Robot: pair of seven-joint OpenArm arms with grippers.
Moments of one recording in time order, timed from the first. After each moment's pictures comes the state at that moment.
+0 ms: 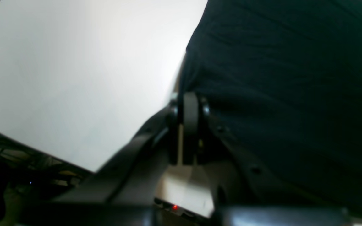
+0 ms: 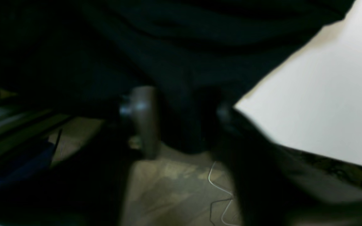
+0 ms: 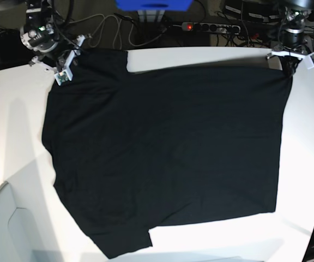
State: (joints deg) left arm 46.8 -17.2 -29.0 102.1 -41.3 -5.3 10.5; right arm -34.8 10.8 10.4 111.9 7.6 24.5 -52.5
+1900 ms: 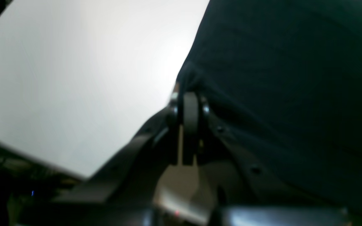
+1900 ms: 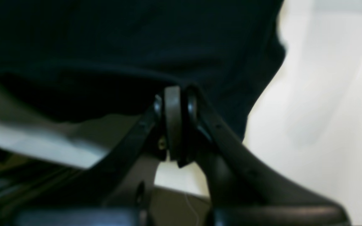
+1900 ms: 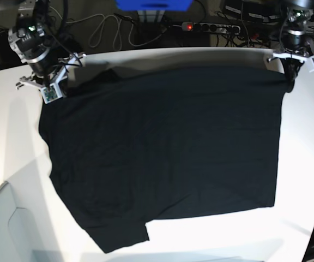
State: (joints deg) left arm 46.4 -18.5 -29.0 104.4 -41.2 -5.0 10.6; right arm -32.1 9.2 16.2 123.8 7.4 28.2 -43.7
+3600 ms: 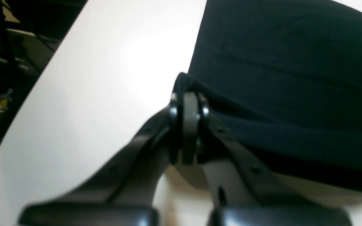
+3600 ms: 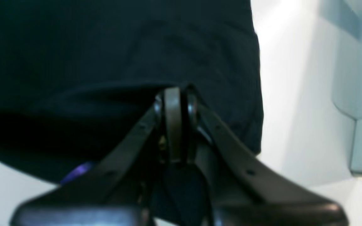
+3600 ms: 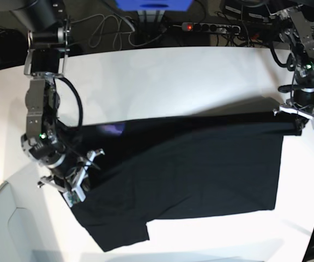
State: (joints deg) left arm 18.0 -18.6 -31.9 107.0 -23.3 -5.5 38.4; right arm 14.7 9.3 2.5 95.2 7.6 28.7 -52.2
